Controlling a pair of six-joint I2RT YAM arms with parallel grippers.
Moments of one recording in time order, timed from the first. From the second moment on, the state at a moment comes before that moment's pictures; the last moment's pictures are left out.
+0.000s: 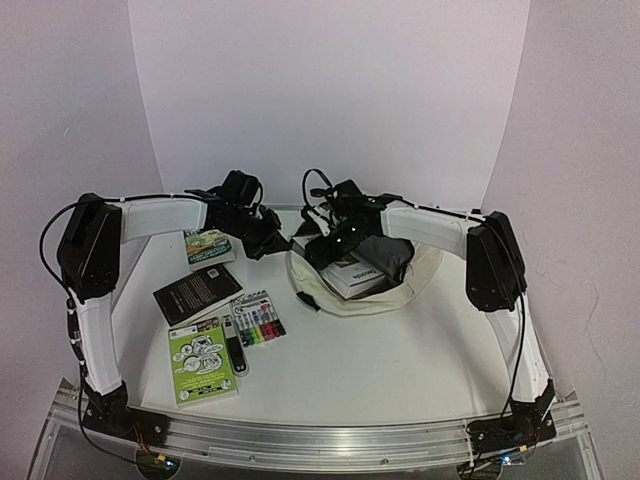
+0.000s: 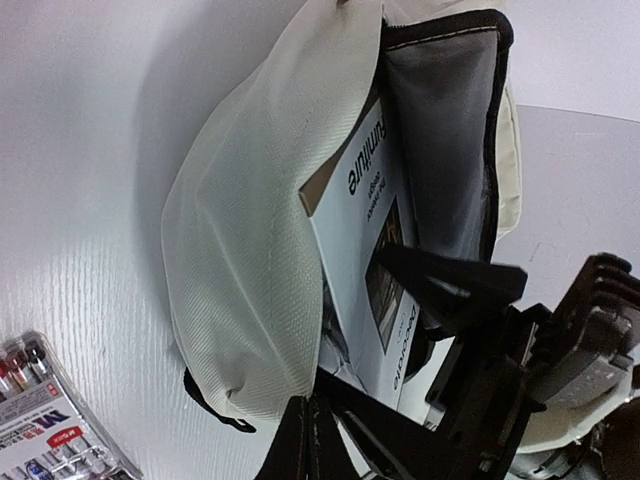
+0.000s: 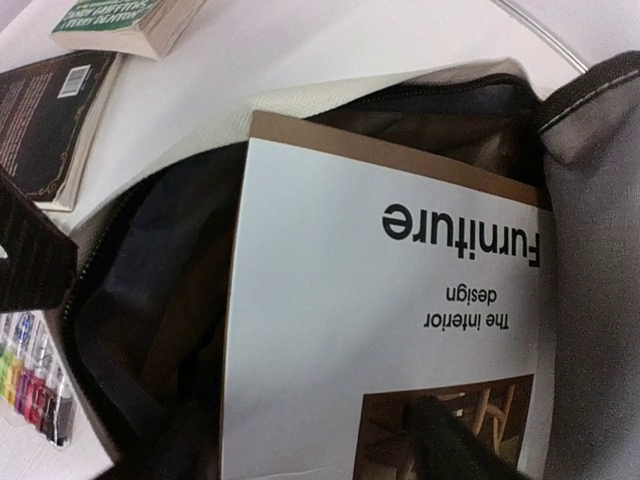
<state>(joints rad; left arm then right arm) -0.56 1.97 1.53 -0.36 0.42 -1.04 0.71 2.34 2.04 -0.62 -0.11 -0.06</state>
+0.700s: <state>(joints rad) -0.71 1.84 1.53 -0.60 0.29 -0.87 0.63 1.90 1.63 -0.68 -0.29 -0.12</state>
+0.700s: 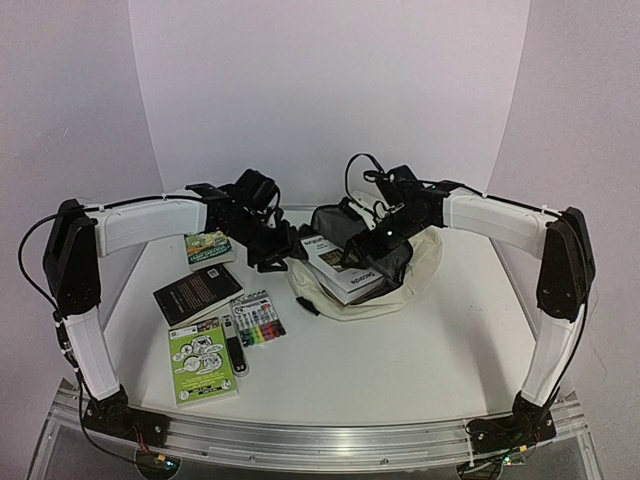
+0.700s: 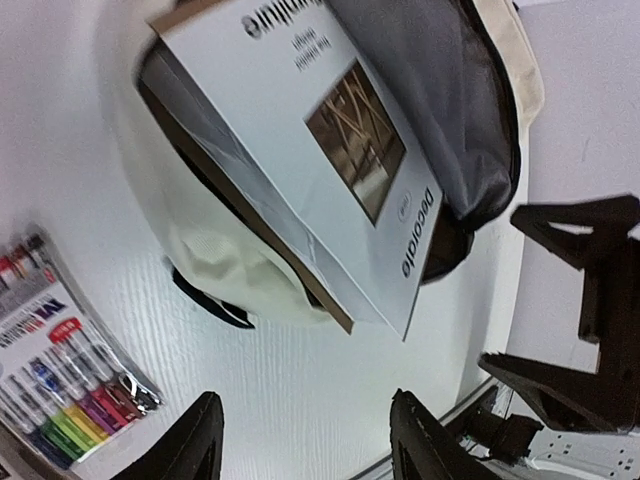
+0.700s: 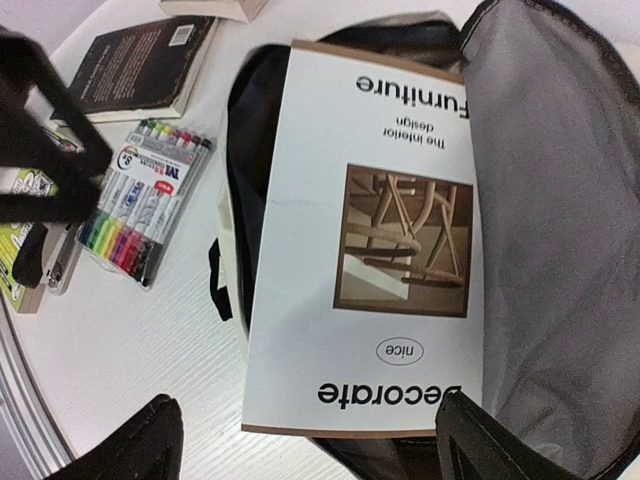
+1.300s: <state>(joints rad) -0.81 2.06 1.61 -0.57 0.25 -1.00 0.66 1.92 1.54 -0.65 -0.22 -0.09</state>
